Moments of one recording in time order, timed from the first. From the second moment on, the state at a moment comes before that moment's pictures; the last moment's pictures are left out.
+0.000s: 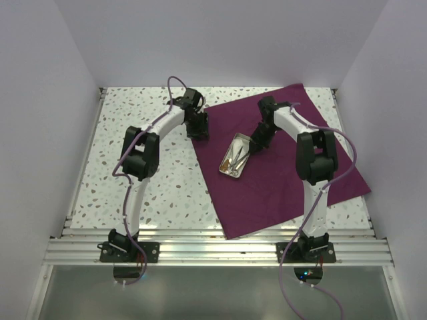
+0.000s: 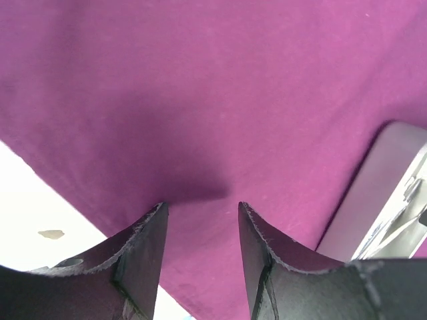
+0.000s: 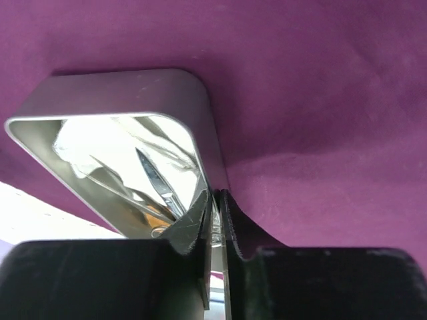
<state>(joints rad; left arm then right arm) -0.39 2.37 2.00 -0.76 0.20 -0.39 0.25 2.18 1.73 -0.96 -0.17 0.82</state>
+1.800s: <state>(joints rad) -0.38 2.26 1.85 -0.61 0.34 -0.50 0.13 1.51 0.74 -0.36 -0.20 1.99</state>
